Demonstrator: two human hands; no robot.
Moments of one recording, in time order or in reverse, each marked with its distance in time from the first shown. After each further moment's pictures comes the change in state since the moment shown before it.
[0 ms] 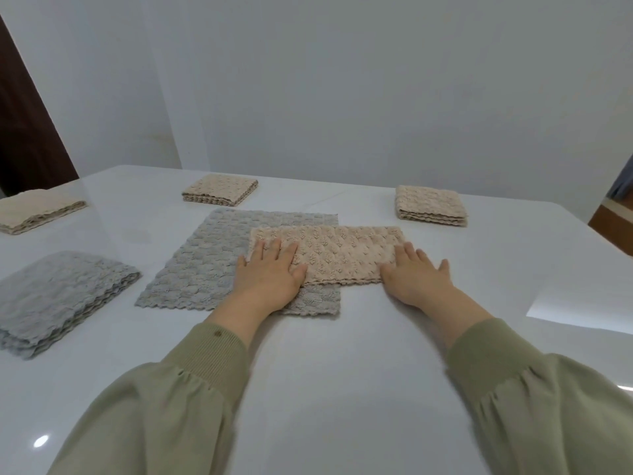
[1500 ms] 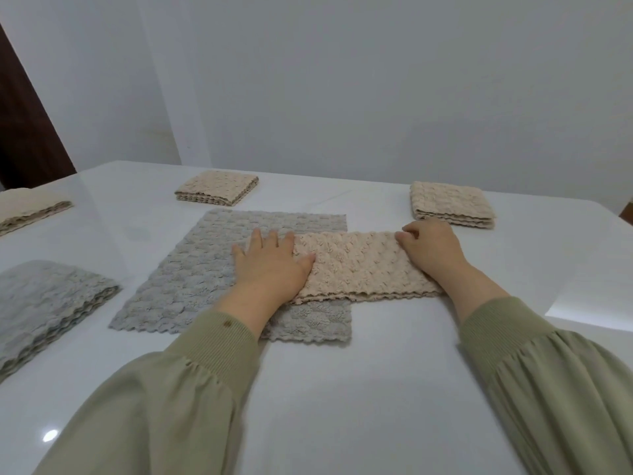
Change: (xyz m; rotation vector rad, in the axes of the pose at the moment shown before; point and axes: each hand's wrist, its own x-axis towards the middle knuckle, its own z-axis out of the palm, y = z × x) left_hand 0.046 0.002 -0.001 0.086 0.055 -0.065; right_hand 0.084 0.006 -0.009 0.326 0.359 -0.055
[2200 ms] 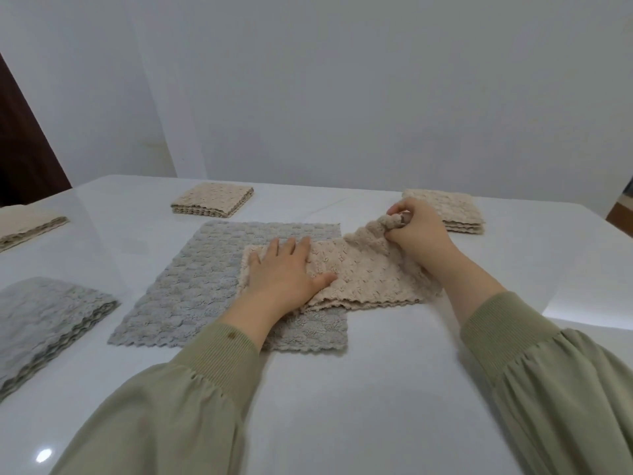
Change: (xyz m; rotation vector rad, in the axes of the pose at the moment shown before) left_hand -0.003 0.015 -0.007 -0.113 -0.001 0.146; right_hand -0.011 -0.035 -0.035 0.610 0.014 -0.017
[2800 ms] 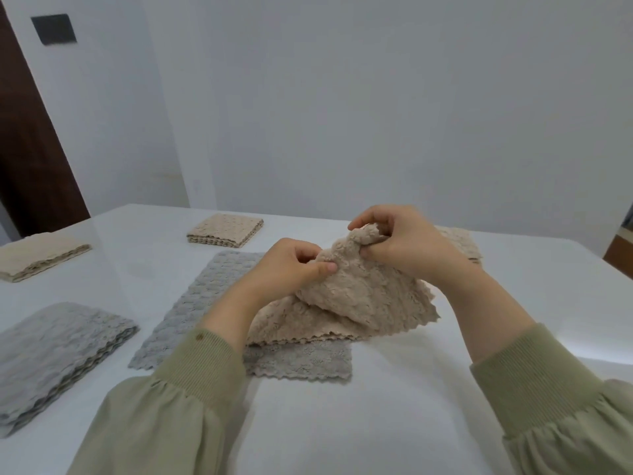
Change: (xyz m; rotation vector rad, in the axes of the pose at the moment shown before) left_hand -0.016 -0.002 -0.071 -0.925 0.023 0.213; right_hand -0.035 -0.091 -0.022 -0.065 -0.265 -0.252
